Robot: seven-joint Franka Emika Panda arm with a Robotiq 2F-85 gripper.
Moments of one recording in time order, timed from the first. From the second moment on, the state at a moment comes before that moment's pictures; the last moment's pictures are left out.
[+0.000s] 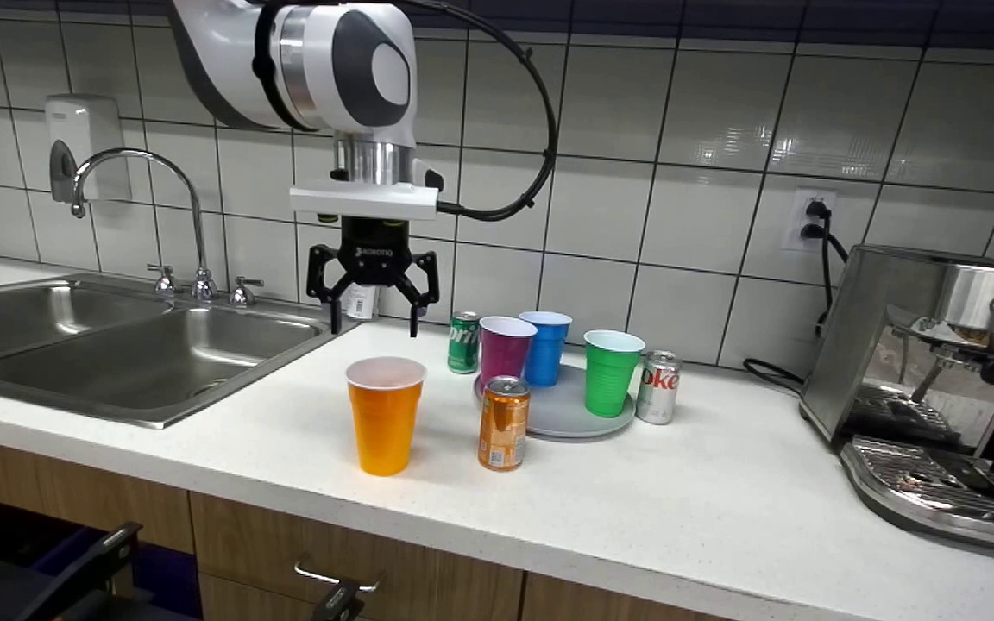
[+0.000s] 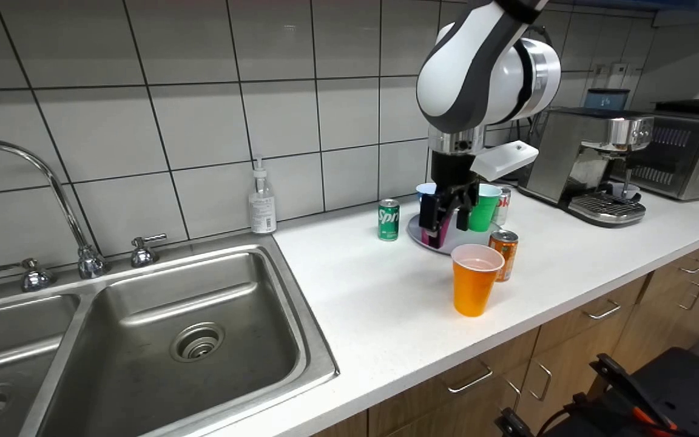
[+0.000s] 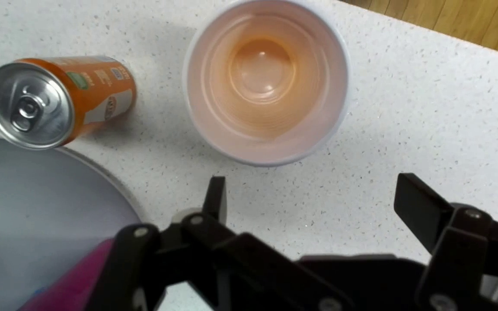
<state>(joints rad) -0.01 0.02 -0.02 -2.50 -0.06 2.50 -0.33</state>
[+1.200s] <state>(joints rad) 0.02 -0.05 -0.01 -2.63 -0.11 2.50 -0.35</state>
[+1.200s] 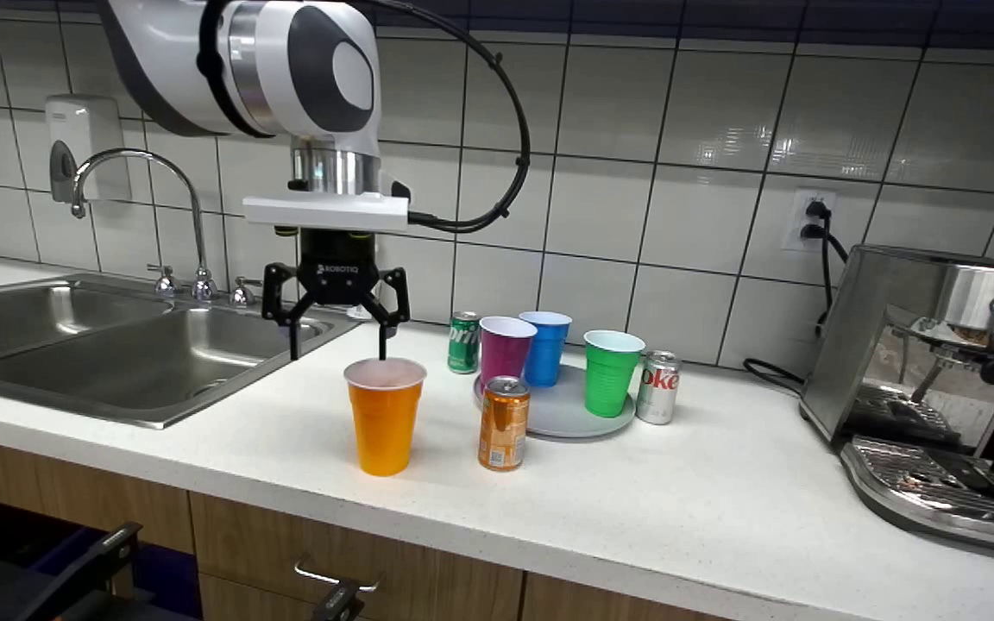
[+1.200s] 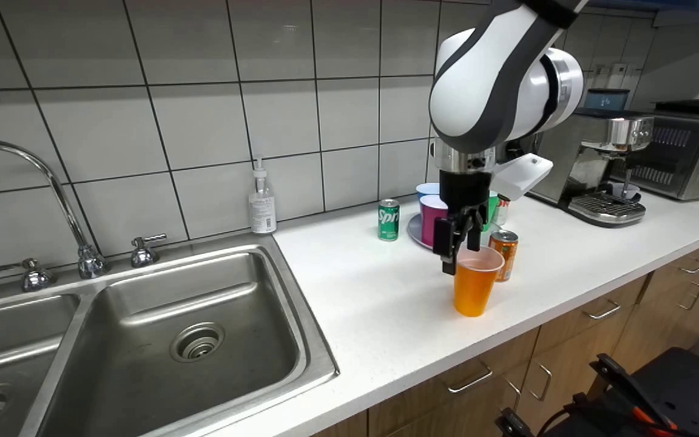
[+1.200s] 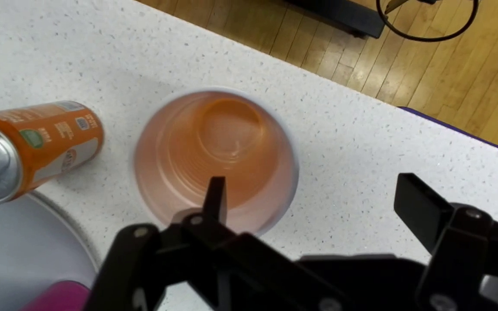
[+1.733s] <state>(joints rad) 0.02 -0.05 -0.01 -2.65 -0.10 2.51 -0.40</state>
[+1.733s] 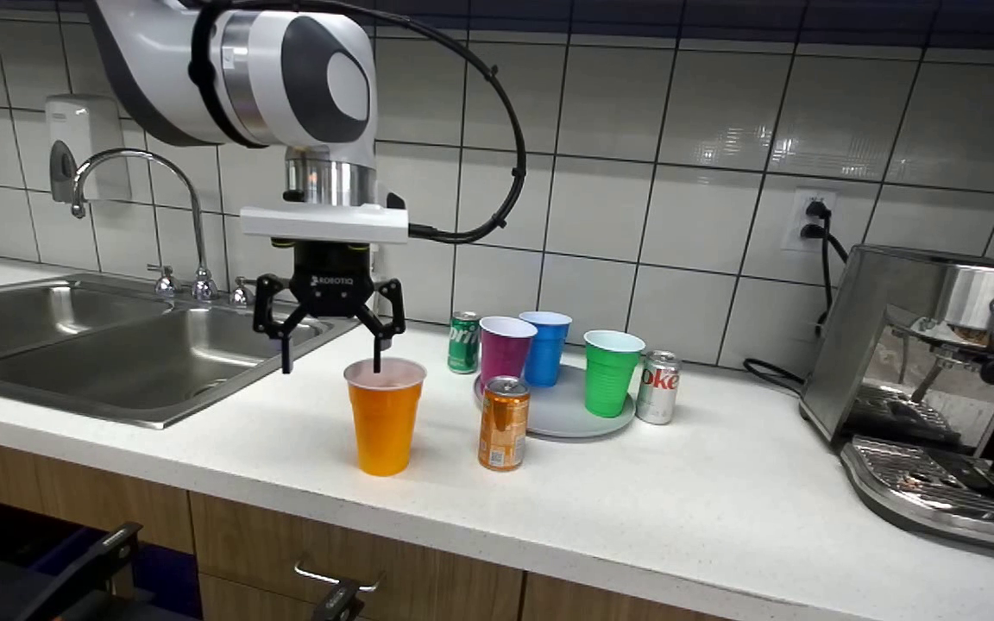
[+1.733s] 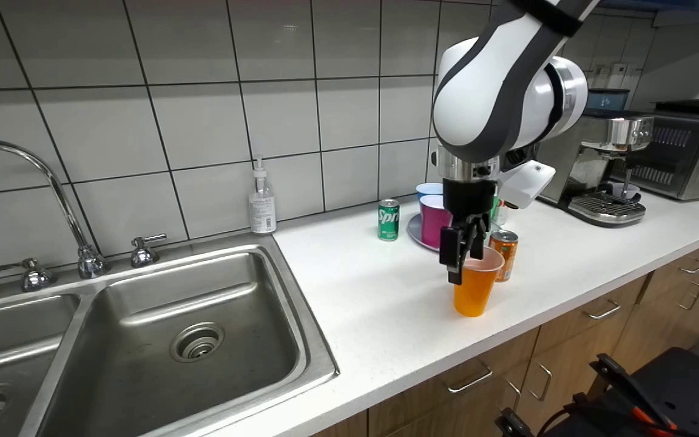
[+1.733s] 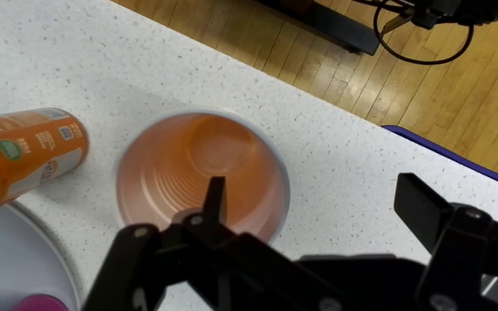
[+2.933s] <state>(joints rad) 0.02 0.00 -0.01 -2.66 -0.10 2.55 -0.42</state>
